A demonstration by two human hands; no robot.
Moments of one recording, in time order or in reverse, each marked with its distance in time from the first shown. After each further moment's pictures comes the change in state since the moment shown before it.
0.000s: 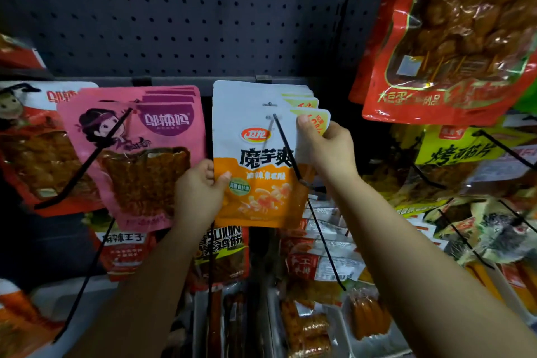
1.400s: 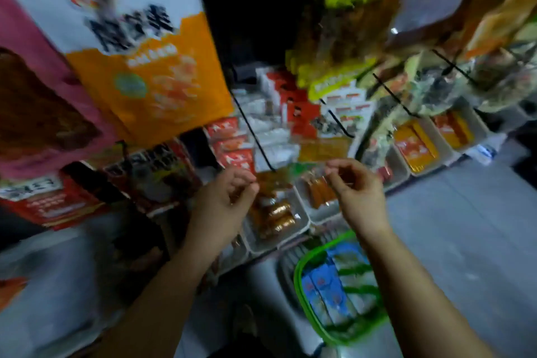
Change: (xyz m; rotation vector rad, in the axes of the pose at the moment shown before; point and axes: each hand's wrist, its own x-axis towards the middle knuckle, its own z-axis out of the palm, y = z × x) left_hand -0.182 0.014 0.077 -0.150 -0.644 -0.022; right_hand -0.193 0.165 -0.151 -0.046 0.134 0.315
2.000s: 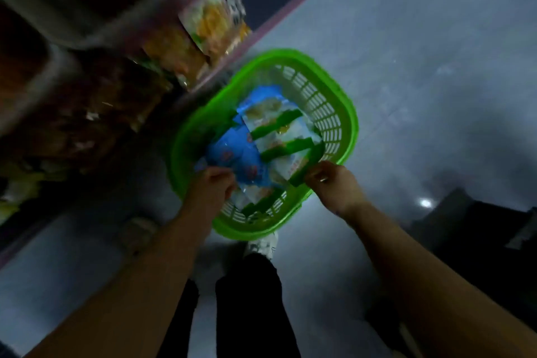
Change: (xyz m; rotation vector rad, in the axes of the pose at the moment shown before) left_hand -0.118 -0.360 0.457 -0.067 -0.475 -0.953; right_hand -0.103 0.523 -0.139 -0.536 -0.309 0.815
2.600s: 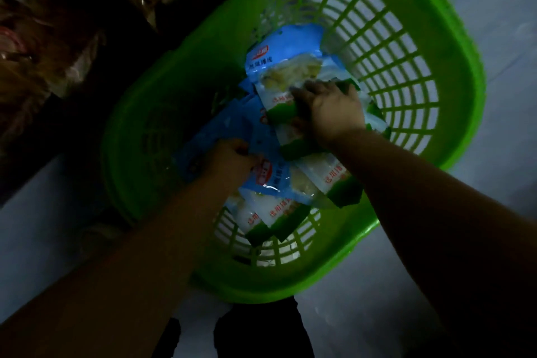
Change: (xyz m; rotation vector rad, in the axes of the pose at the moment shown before) left_hand 0.165 -0.051 0.053 0.330 -0.041 -0.044; right_hand 0.234 0.022 0.098 -0.871 0.042 -0.415
